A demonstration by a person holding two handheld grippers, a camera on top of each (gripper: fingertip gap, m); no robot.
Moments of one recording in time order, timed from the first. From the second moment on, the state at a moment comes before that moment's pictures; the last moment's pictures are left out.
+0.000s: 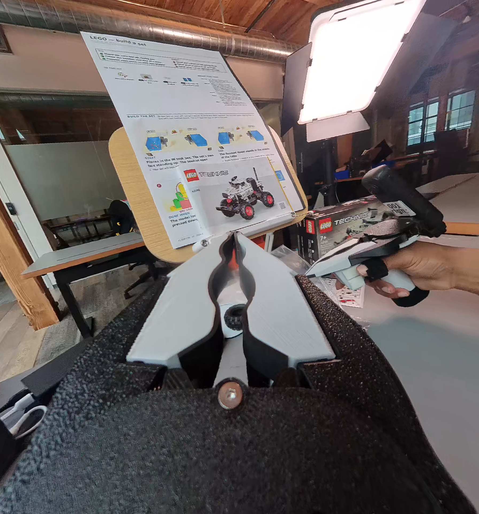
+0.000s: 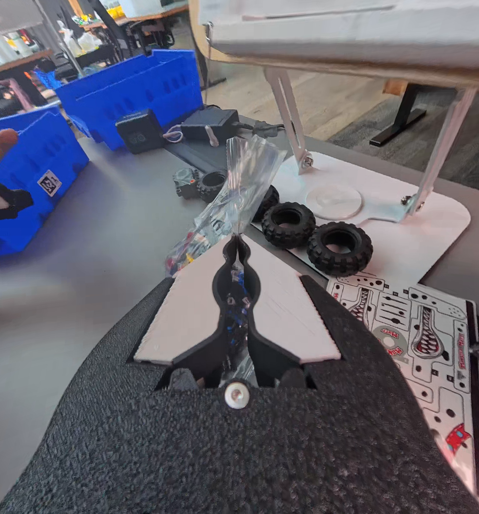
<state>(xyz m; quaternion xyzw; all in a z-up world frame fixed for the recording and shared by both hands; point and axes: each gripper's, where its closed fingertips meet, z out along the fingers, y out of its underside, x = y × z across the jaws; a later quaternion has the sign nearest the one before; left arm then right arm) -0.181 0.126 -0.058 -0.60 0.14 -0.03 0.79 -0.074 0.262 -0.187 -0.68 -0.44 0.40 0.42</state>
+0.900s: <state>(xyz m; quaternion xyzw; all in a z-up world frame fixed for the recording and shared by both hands) -0.028 0.066 -0.148 -0.75 0.33 -0.31 0.48 -0.002 0.083 -0.127 -0.52 -0.66 0.46 0.28</state>
